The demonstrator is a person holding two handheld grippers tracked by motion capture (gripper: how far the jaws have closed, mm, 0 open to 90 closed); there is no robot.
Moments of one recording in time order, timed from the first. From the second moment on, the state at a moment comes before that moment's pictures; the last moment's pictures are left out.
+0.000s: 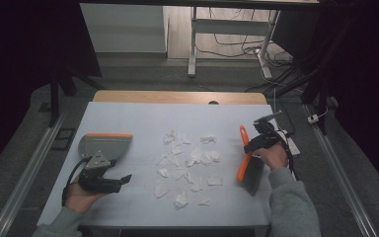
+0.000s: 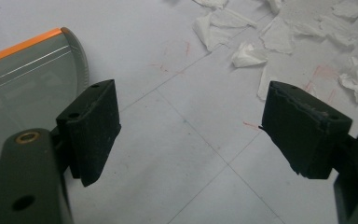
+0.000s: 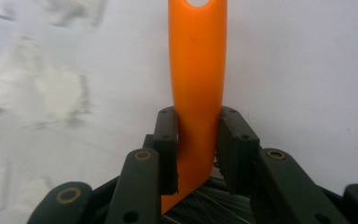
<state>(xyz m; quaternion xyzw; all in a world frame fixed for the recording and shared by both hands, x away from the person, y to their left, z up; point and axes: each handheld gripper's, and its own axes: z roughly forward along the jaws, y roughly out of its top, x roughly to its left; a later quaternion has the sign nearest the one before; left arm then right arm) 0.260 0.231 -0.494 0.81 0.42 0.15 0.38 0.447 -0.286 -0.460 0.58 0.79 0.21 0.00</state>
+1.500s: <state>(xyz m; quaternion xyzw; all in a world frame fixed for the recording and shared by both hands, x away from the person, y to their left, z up) 0.272 0.162 -0.473 0.81 0.36 0.17 0.43 0.396 -0.269 -0.416 0.43 0.72 0.55 0.01</state>
